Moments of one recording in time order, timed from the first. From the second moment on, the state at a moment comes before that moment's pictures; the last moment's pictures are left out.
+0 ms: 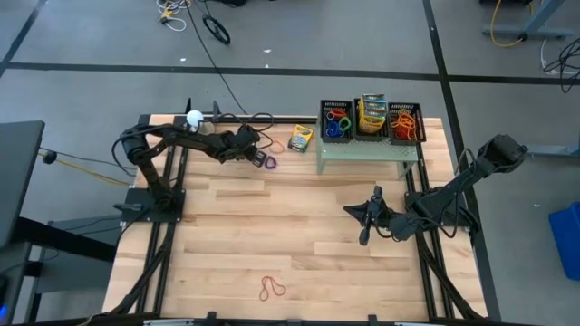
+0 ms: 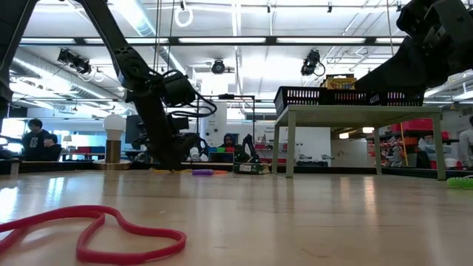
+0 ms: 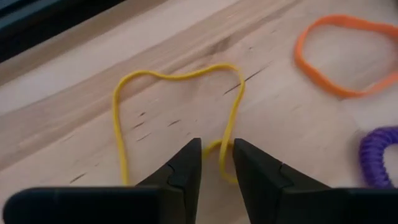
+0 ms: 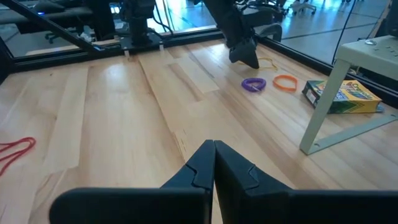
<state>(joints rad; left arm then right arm) 0.54 1.71 0.75 -0.01 -0.35 -0.39 0.62 1.10 0.30 0.34 0.90 0.43</state>
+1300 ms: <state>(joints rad) -0.19 1.60 0.75 0.33 -0.29 -0.16 0.61 1.69 0.52 0.75 0.79 0.03</state>
